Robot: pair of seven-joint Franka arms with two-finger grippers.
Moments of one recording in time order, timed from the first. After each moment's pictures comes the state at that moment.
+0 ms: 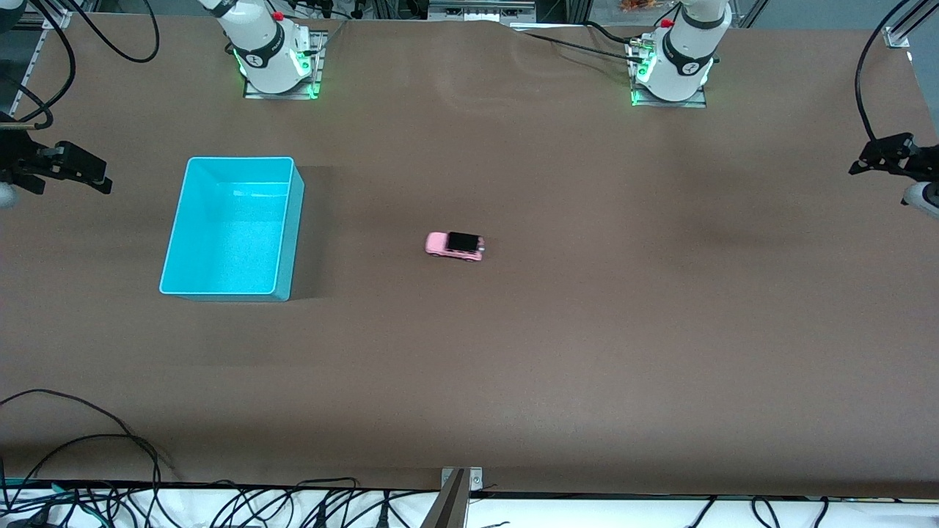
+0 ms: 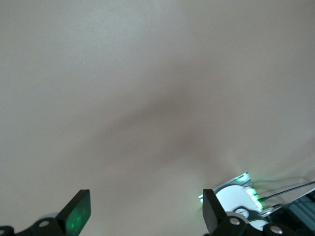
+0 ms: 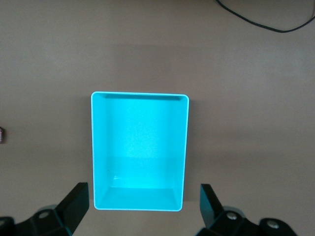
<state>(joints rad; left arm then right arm) 0.42 0.17 -0.30 -1.45 0.07 1.33 0.60 -0.13 0.06 0.10 -1.54 -0.03 1.58 -0.06</state>
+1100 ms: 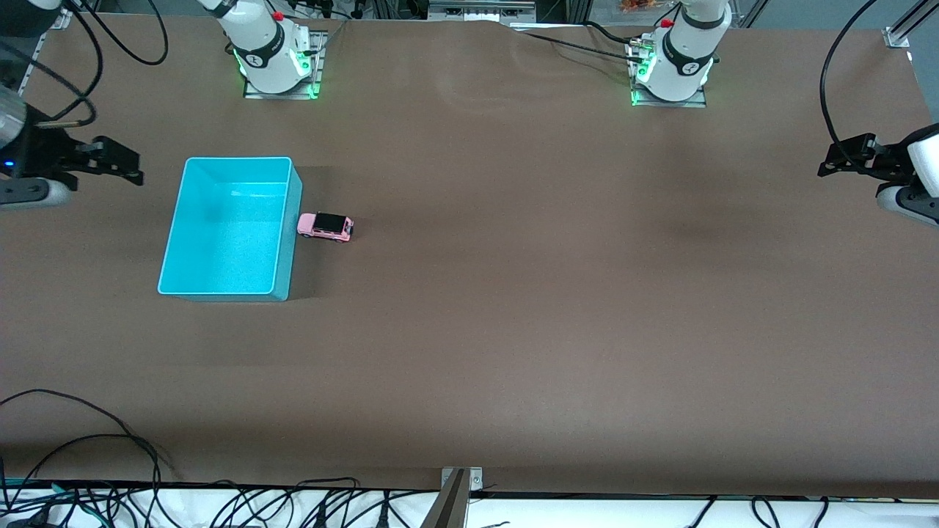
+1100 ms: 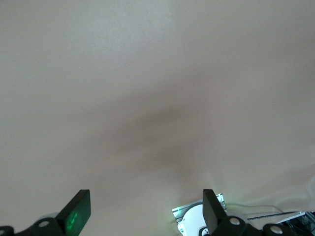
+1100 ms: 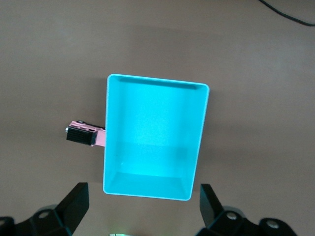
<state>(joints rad) 0.42 0.16 -0.38 -1.44 0.05 1.33 0.37 -0.07 0.07 0.14 -1.54 -0.03 1.52 -0.12</state>
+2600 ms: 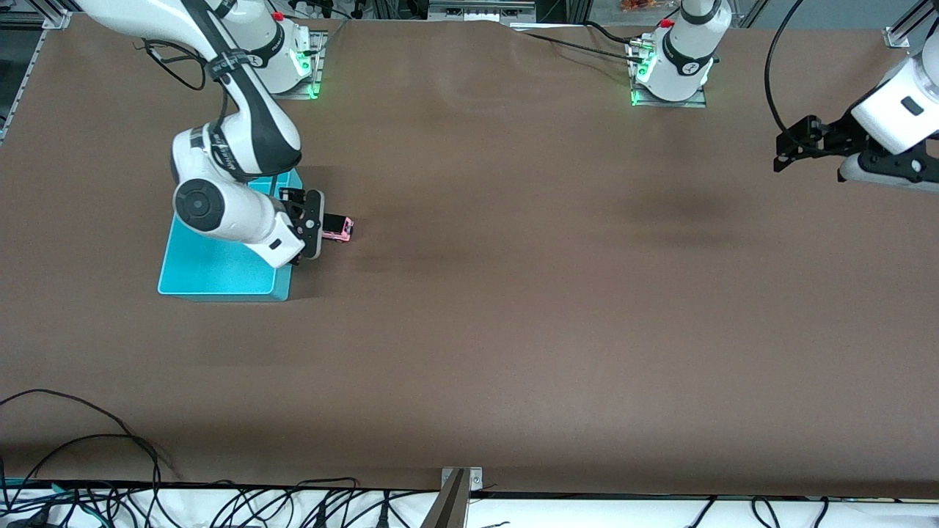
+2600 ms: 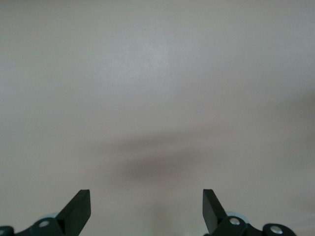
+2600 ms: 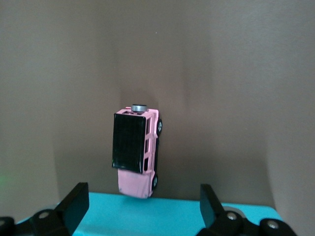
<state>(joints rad) -0.17 -0.08 0.12 -1.70 -0.01 1.57 0.10 -0.02 0.34 0.35 -2.04 0.01 2.13 -1.19</state>
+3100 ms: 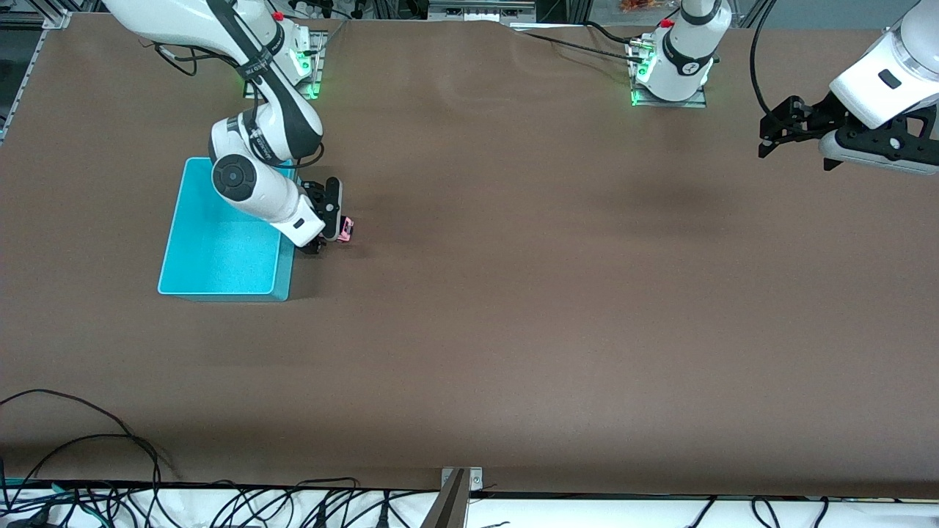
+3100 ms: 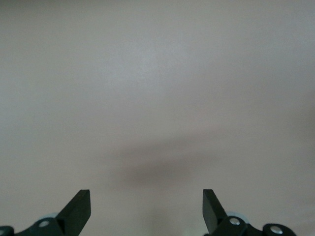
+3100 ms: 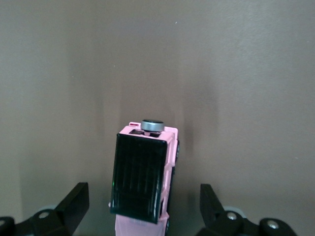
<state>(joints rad) -0.13 -0.10 0.04 -1.70 -0.01 1.56 0.09 -0.01 0.33 0.37 -2.27 0.00 2.46 -1.20</state>
